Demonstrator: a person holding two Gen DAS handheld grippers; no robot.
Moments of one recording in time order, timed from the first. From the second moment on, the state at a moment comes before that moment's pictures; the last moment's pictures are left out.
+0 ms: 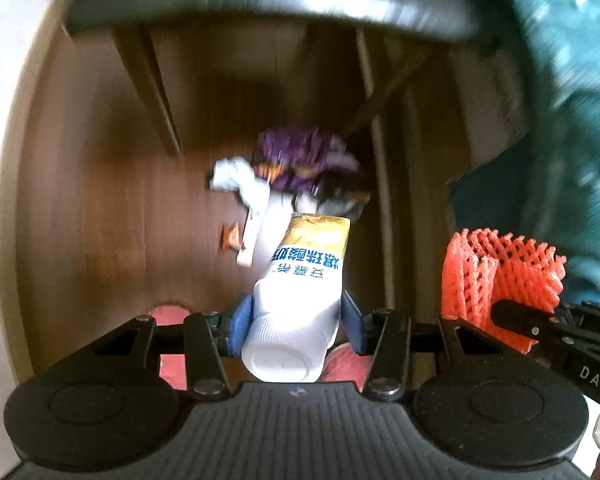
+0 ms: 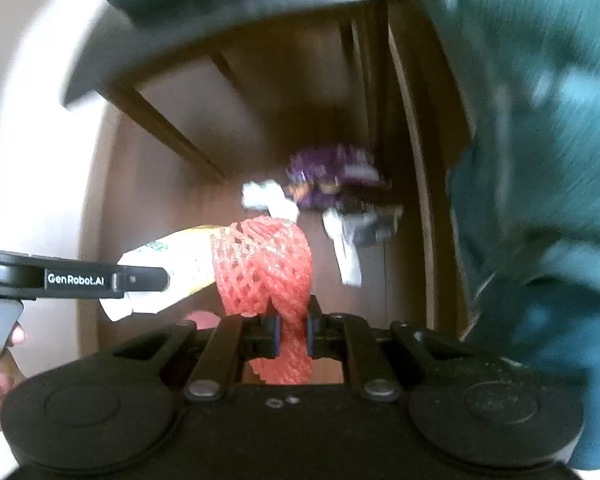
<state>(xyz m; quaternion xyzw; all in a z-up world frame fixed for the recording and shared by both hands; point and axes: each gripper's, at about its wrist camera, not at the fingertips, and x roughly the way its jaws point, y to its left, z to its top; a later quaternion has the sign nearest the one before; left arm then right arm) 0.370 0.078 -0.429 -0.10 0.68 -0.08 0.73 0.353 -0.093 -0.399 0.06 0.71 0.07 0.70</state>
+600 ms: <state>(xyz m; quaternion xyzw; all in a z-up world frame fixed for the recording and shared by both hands) 0.386 0.072 -0.139 -0.17 0.50 -0.05 0.85 0.452 -0.103 -0.123 0.01 0.55 0.17 0.82</state>
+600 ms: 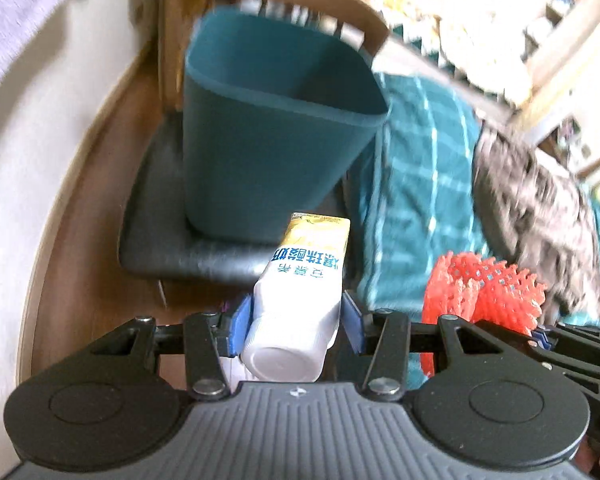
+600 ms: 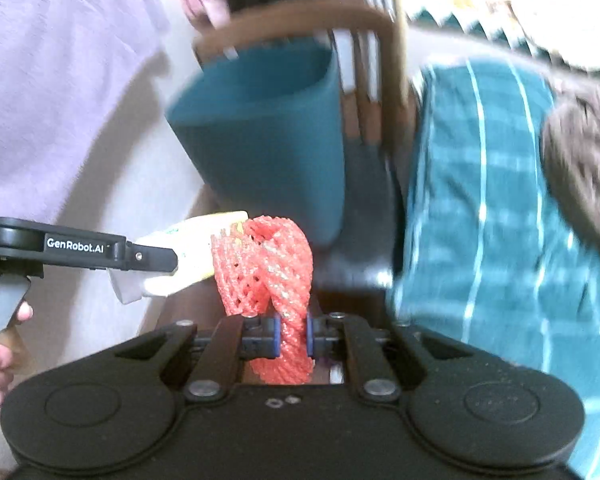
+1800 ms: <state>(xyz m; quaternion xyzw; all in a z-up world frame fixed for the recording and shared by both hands) 0.654 0.125 -0.164 -0.03 0.56 -0.12 0.82 0.692 0.046 -0.186 -0.07 0.59 0.12 0.80</state>
